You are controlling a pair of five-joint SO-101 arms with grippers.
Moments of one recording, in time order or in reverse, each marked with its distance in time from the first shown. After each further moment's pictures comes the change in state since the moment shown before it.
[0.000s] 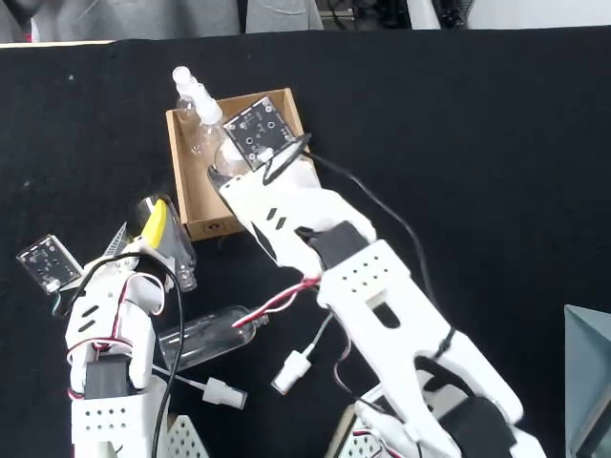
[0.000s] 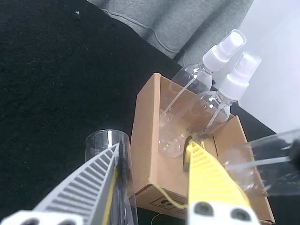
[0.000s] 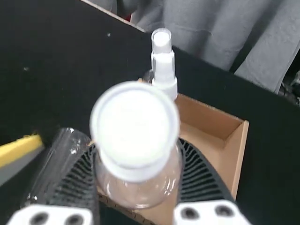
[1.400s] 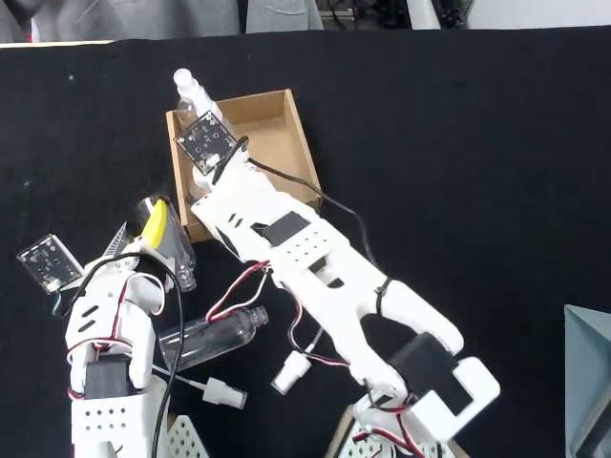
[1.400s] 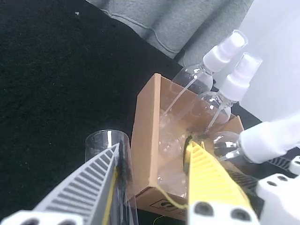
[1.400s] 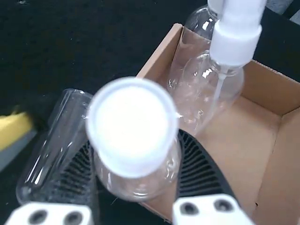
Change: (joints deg) left arm 0.0 0.0 0.0 0.0 -0.4; right arm -4.7 22.9 -6.1 -7.6 0.2
